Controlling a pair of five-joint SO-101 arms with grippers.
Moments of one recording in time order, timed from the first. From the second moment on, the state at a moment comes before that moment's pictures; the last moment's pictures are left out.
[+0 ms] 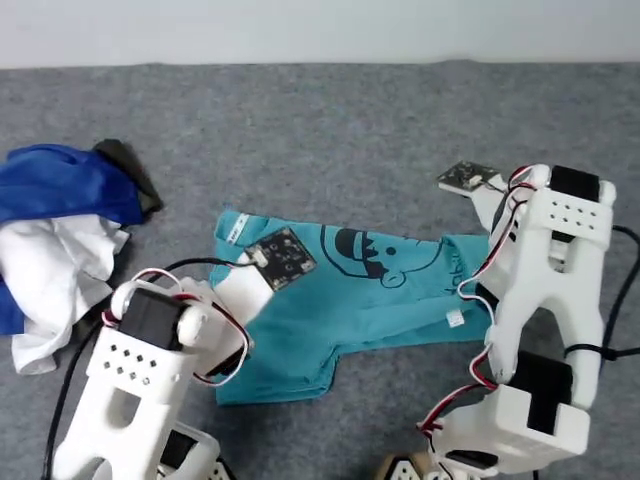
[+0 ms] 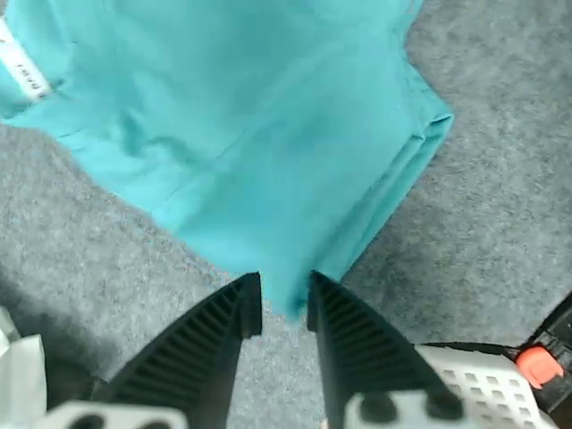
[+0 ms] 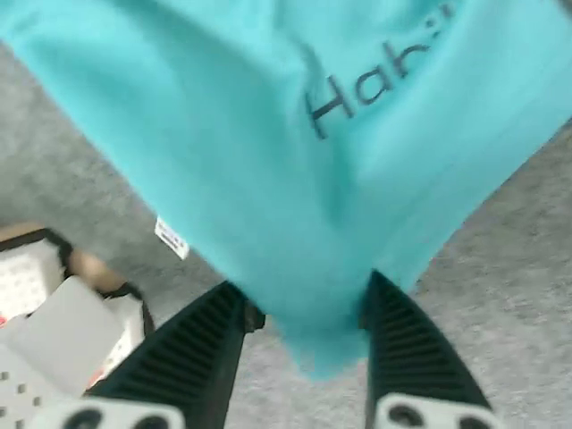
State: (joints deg) left arm 16.1 -44.5 38.5 99.3 -23.2; right arm 14.8 1.9 4.5 100.2 56.3
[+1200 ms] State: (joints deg) left arm 7.0 16.8 -4.9 76.3 -14.7; right arm 13.5 10.9 -8.5 90.5 24.9
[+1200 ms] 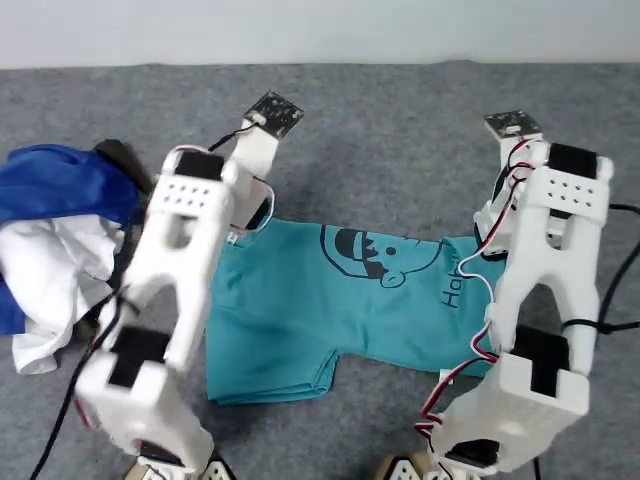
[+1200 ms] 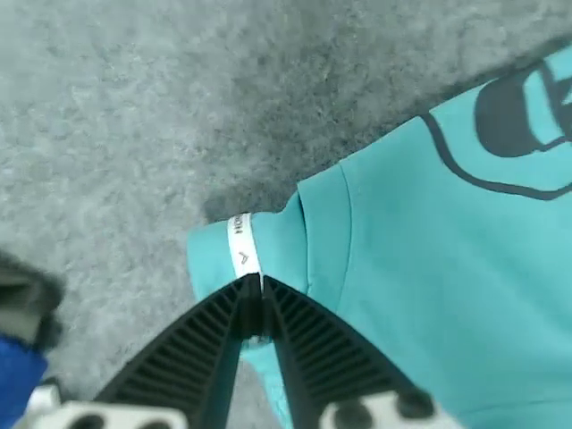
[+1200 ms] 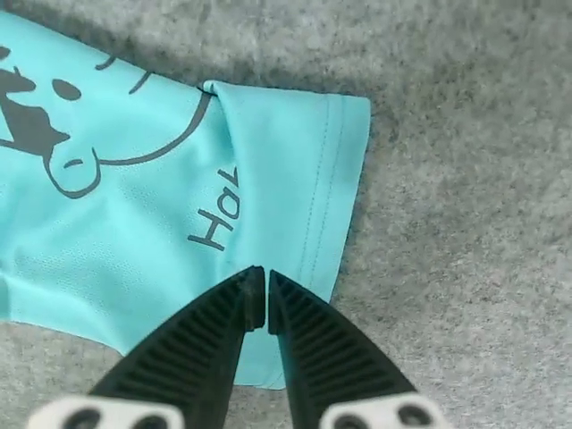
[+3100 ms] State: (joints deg) left arm 4.6 64.0 -59.9 99.4 -18.3; right arm 12.3 13.9 -8.5 88.4 24.6
